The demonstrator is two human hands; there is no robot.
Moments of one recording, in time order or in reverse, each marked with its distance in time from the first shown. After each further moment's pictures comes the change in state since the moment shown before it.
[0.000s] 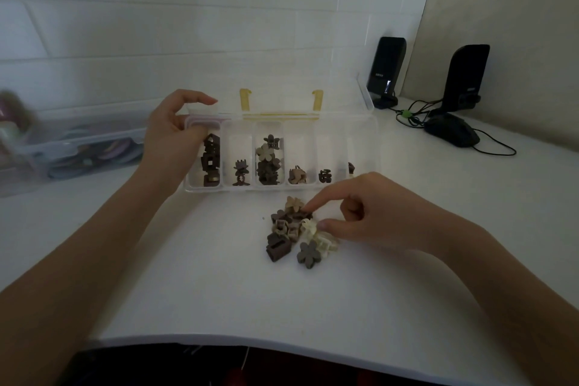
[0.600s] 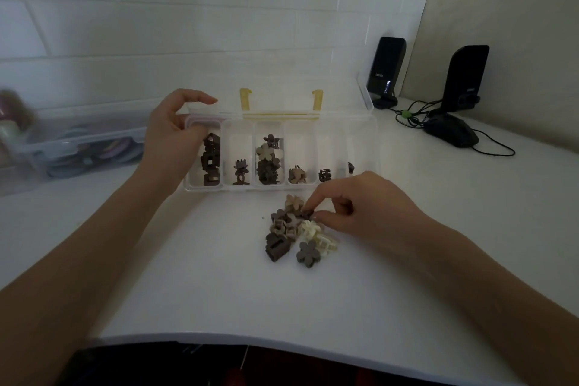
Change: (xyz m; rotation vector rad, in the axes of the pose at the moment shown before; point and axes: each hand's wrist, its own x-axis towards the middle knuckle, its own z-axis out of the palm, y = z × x) left_hand 0.000 0.000 -0.001 -0.011 -0.006 0.007; right_hand 0.009 0.005 0.013 -0.221 0.174 -0.022
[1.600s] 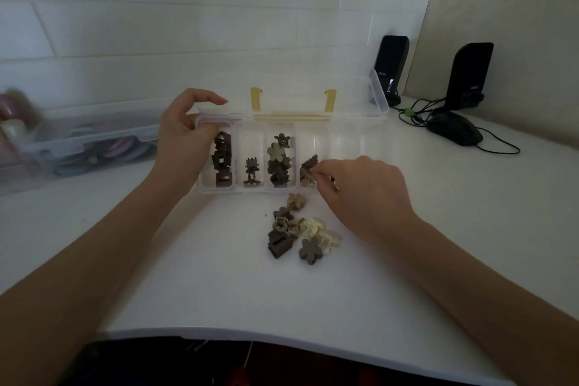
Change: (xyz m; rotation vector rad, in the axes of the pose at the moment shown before) left_hand -0.008 0.005 0.011 -0.044 0.013 0.052; right_hand 0.012 -0.018 0.004 -0.433 0.303 0.142
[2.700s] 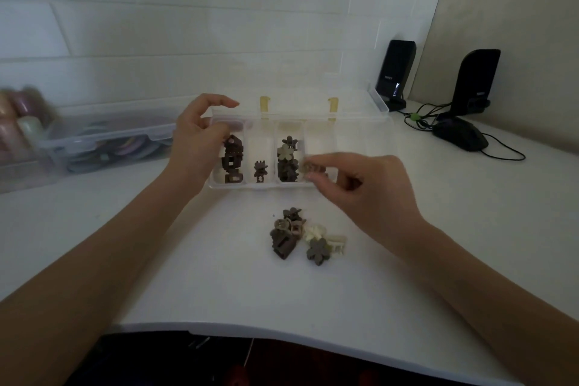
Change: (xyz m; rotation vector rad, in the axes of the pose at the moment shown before) left_hand -0.001 0.007 0.004 -0.042 0.007 -0.166; right_hand -0.002 -0.002 -0.004 0.537 0.241 -0.146
